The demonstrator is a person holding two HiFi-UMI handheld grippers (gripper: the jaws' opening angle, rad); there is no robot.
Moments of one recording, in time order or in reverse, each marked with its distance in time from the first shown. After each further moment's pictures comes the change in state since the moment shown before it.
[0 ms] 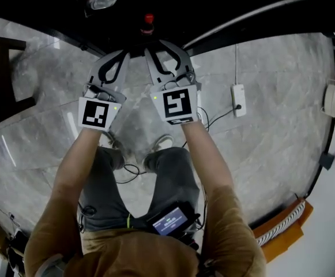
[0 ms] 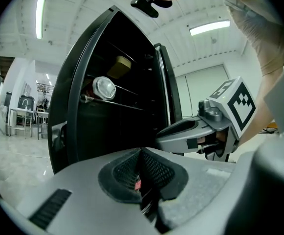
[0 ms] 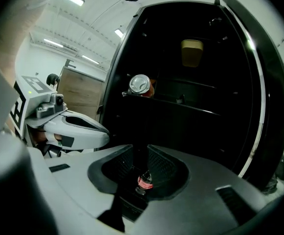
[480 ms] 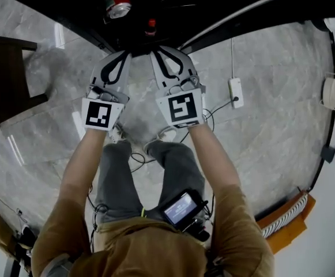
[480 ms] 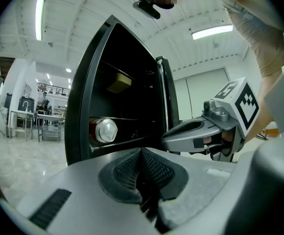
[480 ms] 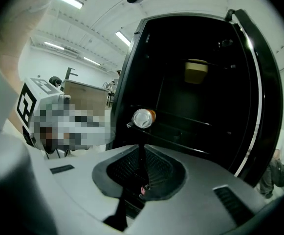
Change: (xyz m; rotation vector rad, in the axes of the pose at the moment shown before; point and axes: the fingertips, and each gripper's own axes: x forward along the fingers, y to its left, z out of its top) left arm -0.031 0.002 0.122 -0.011 0.006 -0.005; right arm -0.054 -0.006 0.113 0.017 0.016 0.033
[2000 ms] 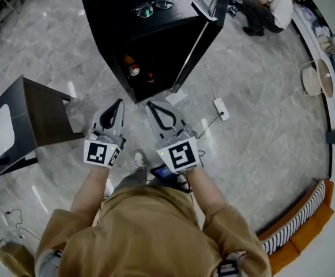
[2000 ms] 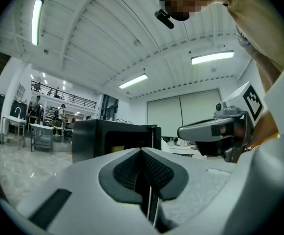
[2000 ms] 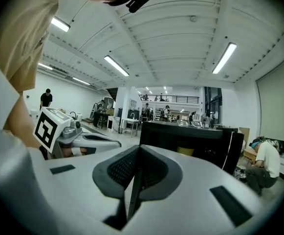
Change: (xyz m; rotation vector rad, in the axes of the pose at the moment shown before) left arm -0.169 -0.035 0.438 -0.040 -0.045 -0.116; right arm -0.262 0.013 0.437 0.104 -0.124 -0.093
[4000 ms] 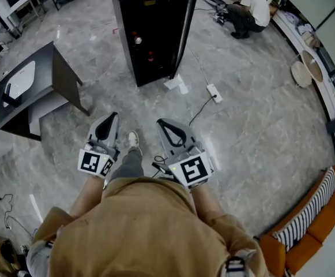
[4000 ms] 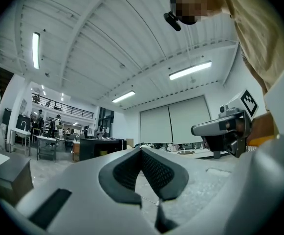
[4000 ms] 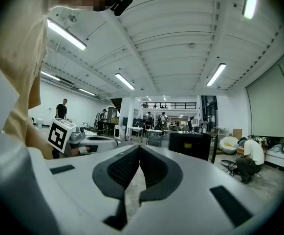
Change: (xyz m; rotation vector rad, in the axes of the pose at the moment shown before) left arm -0.487 -0.367 0.061 0.068 -0.096 -0.003; right arm -0.522 0.354 0.053 0.049 -0.118 -0.013
